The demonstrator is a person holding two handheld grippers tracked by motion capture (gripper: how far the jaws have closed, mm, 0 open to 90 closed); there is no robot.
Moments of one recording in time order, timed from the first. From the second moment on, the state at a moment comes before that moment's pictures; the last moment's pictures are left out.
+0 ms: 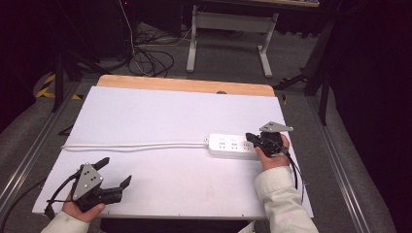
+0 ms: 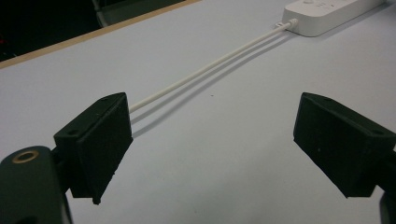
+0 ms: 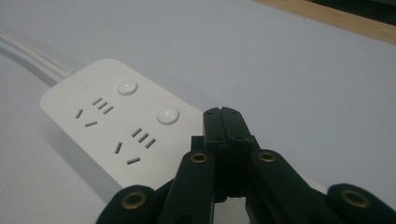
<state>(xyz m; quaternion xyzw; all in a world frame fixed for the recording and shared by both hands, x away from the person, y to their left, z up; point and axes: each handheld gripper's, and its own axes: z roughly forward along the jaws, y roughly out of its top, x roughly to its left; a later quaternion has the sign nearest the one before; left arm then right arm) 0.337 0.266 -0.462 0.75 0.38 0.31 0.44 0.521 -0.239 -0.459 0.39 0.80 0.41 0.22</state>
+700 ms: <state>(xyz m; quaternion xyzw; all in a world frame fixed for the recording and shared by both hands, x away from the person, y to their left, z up) 0.337 0.266 -0.462 0.75 0.38 0.31 0.44 0.525 -0.234 -0.466 0.39 0.80 0.39 0.22</state>
